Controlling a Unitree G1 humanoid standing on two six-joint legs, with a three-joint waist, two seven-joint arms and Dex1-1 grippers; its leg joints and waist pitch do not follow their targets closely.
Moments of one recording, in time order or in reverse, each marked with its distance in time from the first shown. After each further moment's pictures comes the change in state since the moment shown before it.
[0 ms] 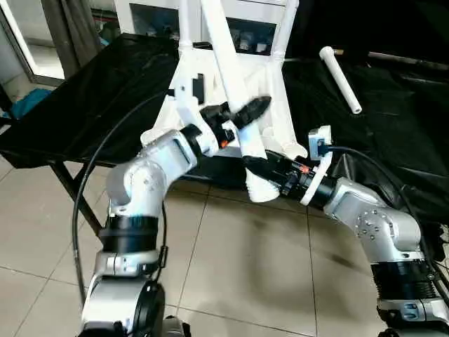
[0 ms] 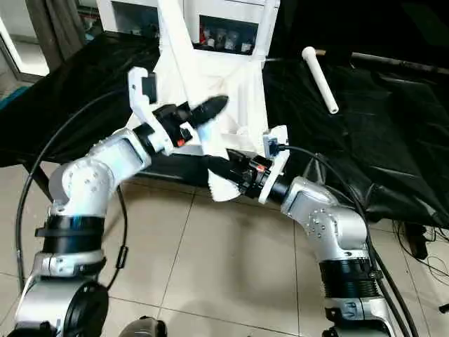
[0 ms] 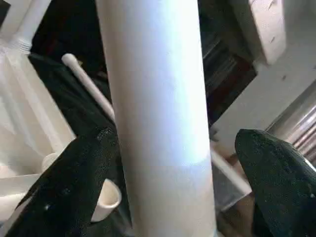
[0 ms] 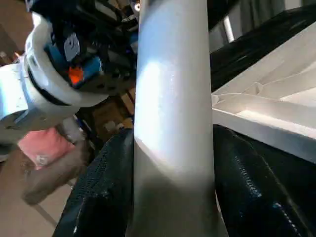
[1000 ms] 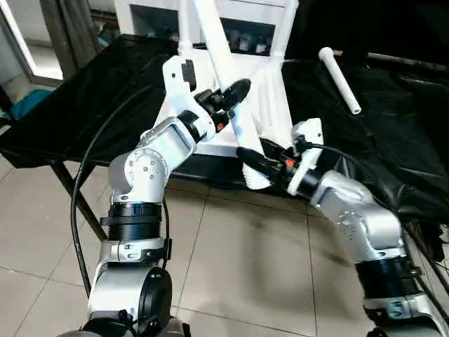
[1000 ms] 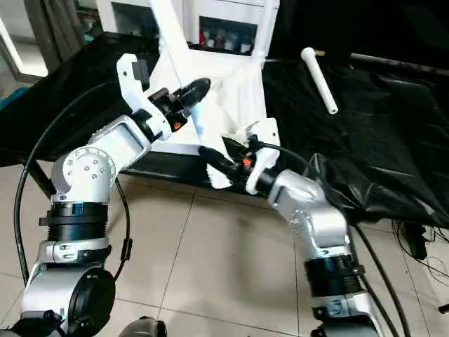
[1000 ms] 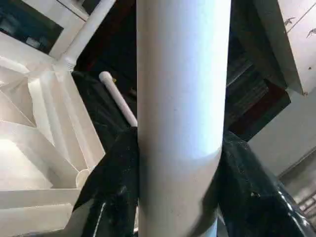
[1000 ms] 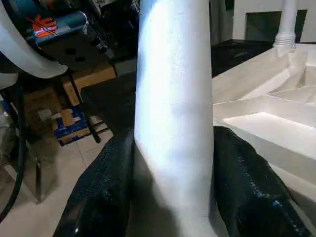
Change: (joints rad) left arm -0.058 -0.020 0.041 0.068 0.023 -0.065 0.154; right arm -0.024 0.057 0.091 0.005 -0.248 -0.222 -0.178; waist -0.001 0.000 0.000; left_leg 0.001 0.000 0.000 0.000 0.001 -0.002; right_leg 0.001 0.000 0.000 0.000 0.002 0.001
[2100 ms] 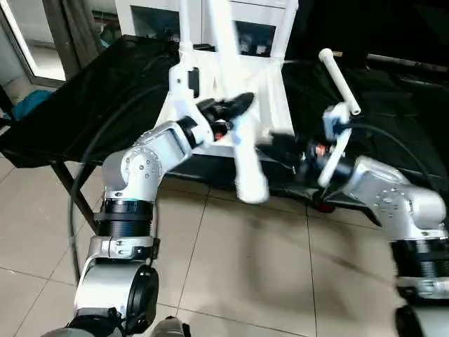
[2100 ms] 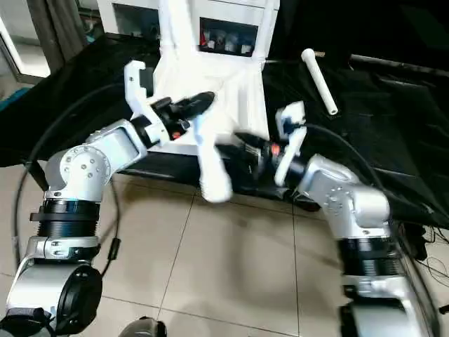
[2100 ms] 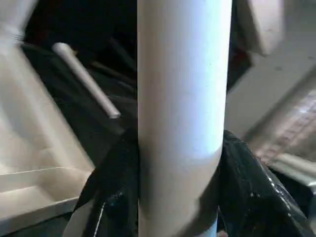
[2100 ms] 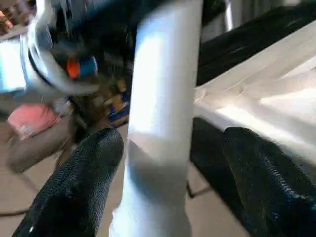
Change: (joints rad) left arm -0.017 0.095 -0.070 0.027 -0.064 0.098 -0.203; right arm -0.087 -0.193 -0.066 0.040 0.195 0.284 0.261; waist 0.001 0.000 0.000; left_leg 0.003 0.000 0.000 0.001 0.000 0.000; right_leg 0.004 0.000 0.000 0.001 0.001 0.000
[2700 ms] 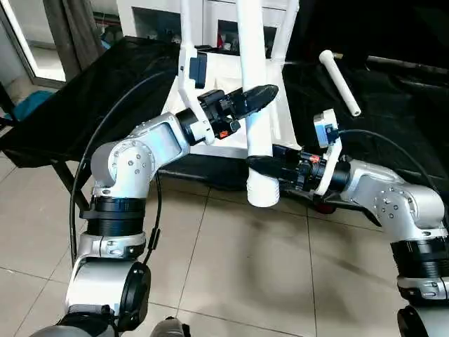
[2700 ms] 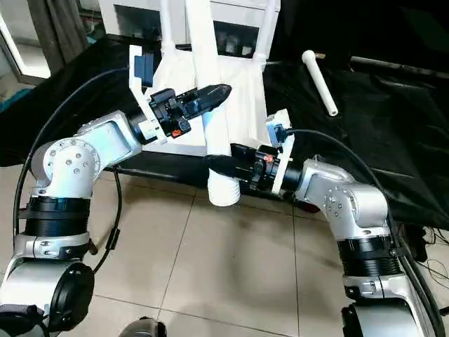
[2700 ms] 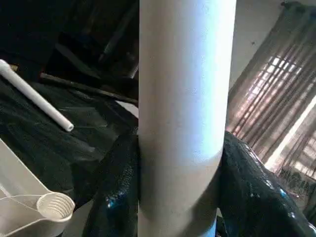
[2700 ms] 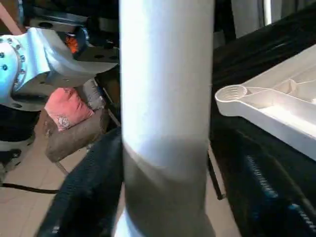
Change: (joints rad) left arm 0.006 0.040 -0.036 -0.084 -0.044 0.028 -0.138; right arm -0.001 -0.002 0.017 -0.036 0.043 0.053 0.063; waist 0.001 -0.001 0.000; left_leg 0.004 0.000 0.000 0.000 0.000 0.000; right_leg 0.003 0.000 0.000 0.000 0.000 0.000
